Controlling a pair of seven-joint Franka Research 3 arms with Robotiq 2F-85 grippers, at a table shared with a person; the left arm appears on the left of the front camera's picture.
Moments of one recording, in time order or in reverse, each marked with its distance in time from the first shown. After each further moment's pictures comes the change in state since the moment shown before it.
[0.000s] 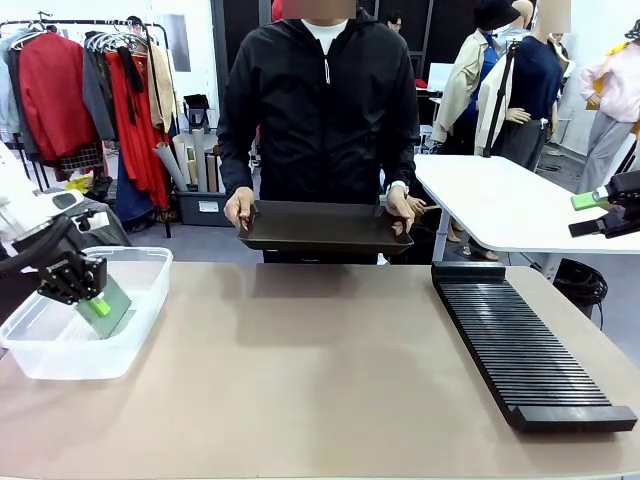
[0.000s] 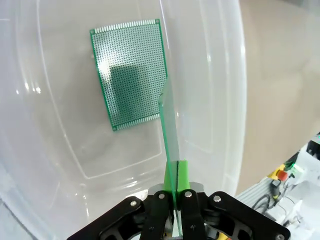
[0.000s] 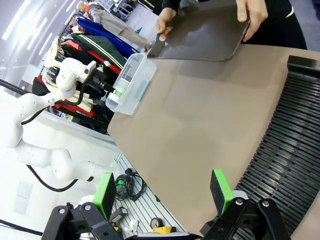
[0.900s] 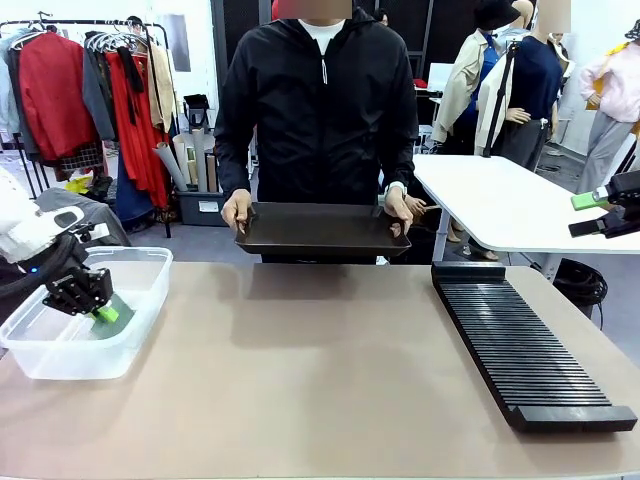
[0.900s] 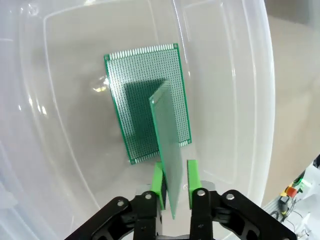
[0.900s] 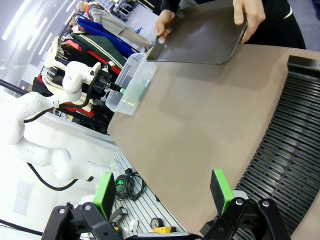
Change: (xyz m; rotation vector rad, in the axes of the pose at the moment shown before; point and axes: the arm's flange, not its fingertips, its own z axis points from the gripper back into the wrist) left arm 0.011 0.020 -0.021 0.002 -0.098 -0.032; right arm 0.000 0.000 0.000 0.000 0.000 0.000
